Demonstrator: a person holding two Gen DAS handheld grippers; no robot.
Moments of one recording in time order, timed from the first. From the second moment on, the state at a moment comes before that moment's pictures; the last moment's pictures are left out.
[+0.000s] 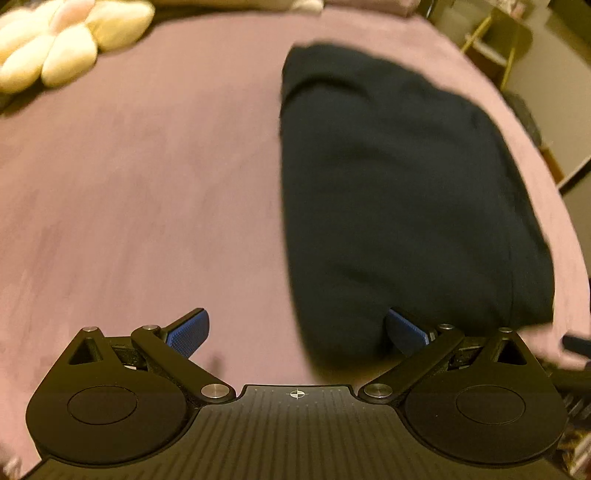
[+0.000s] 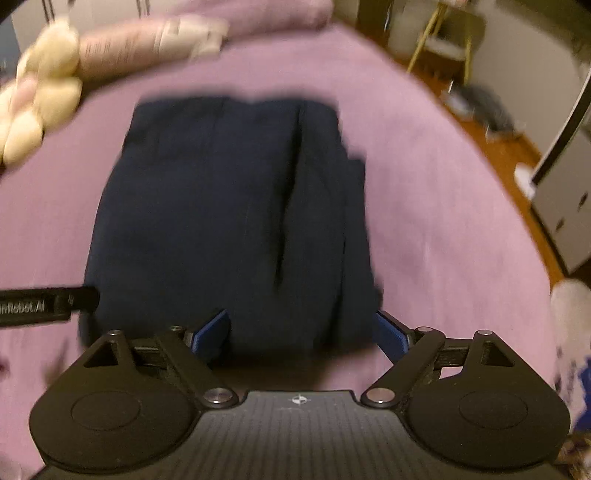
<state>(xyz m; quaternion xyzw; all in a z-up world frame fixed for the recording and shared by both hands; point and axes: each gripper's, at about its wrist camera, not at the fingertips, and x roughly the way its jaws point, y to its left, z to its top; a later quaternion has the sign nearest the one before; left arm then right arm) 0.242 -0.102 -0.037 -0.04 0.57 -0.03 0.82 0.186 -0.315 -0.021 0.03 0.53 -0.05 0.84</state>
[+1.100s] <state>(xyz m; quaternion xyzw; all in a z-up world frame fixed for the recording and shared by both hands) 0.238 -0.120 -0.017 0.03 0.65 -0.05 0.75 0.202 -0.295 -0.001 -0.02 0.63 -0.05 0.77</state>
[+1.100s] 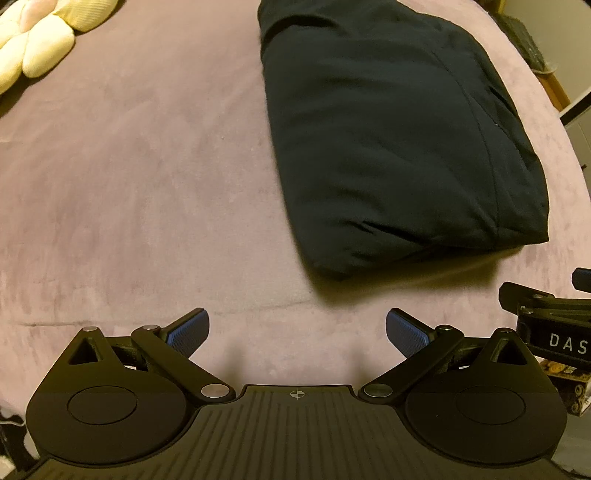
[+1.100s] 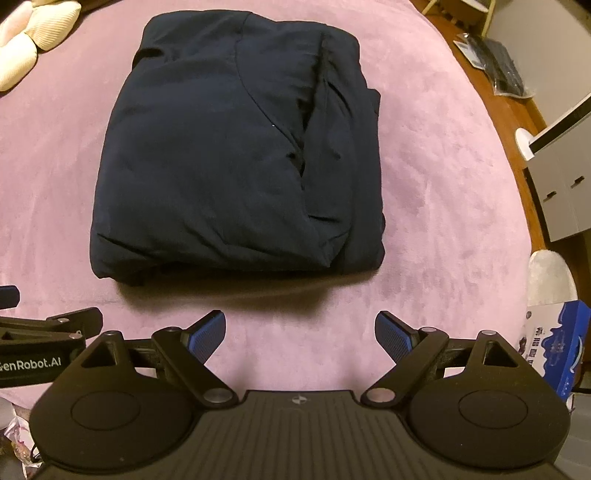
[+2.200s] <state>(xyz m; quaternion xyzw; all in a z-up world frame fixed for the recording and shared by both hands) 0.246 -0.113 -0.004 0.02 0.64 -0.05 0.77 0.214 -0.293 0.011 0.01 0.61 -0.05 0.79</state>
